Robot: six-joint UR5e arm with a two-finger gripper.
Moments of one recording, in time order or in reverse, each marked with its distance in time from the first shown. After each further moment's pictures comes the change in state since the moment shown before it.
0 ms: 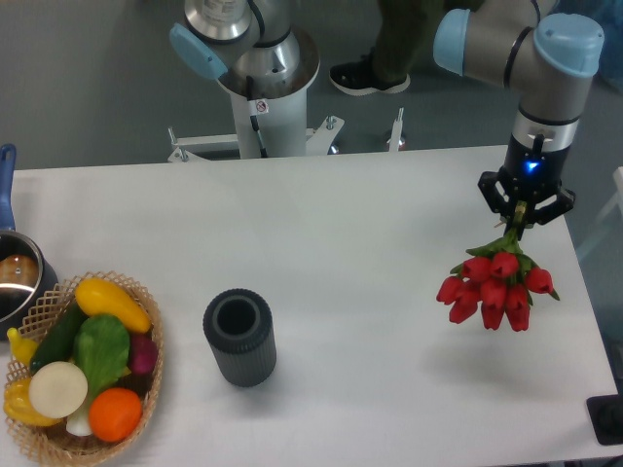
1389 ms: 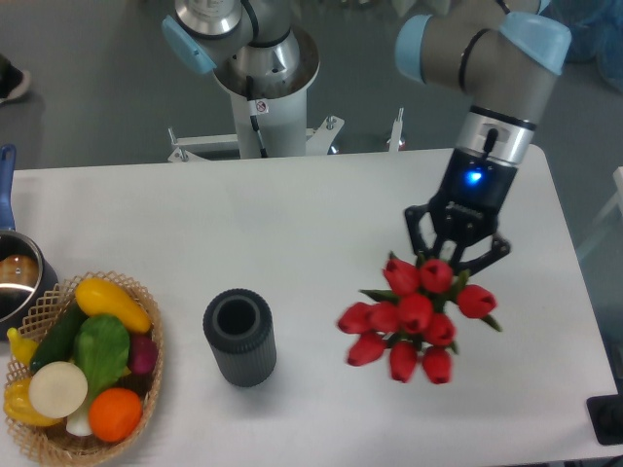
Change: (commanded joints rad) arm -0.199 0.038 0.026 0.117 -0.768 -0.210
